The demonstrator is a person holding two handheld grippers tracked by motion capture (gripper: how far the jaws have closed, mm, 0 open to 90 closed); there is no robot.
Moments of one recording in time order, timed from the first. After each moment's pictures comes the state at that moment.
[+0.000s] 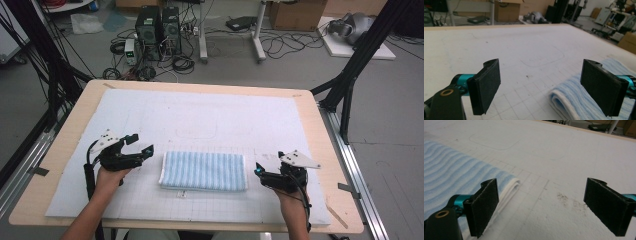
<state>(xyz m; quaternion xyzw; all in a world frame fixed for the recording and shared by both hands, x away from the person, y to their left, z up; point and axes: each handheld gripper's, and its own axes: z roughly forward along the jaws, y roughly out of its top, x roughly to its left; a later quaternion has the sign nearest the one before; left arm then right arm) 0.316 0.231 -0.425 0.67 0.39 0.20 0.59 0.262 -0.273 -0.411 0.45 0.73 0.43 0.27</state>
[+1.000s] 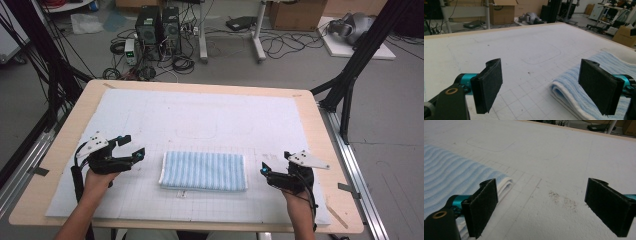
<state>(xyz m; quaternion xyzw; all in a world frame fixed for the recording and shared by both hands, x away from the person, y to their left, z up) 0.306 0.249 -0.422 0.69 0.36 0.20 0.59 0.263 -0.288 -0.410 0.46 0.72 0.44 0.27</state>
